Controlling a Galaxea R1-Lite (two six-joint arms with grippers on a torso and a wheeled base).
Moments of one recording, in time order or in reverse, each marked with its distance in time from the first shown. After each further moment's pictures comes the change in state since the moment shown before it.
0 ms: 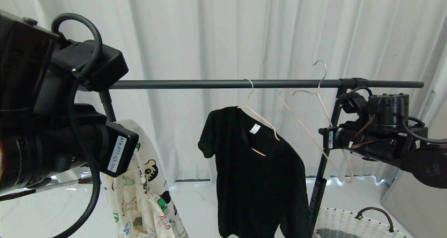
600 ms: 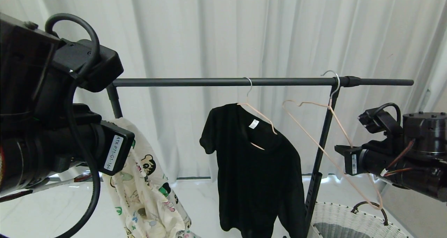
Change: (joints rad) left arm -0.003 0.000 0.008 -0.001 0.082 0.001; right arm 0.016 -0.201 0.248 -0.021 0.007 -0.068
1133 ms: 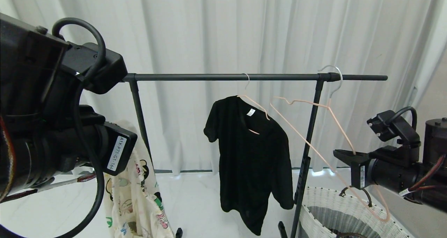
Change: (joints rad) left arm 0.001 0.008 0.003 0.000 0.000 0.000; right arm 0.124 -0.127 0.065 0.001 0.001 0.000
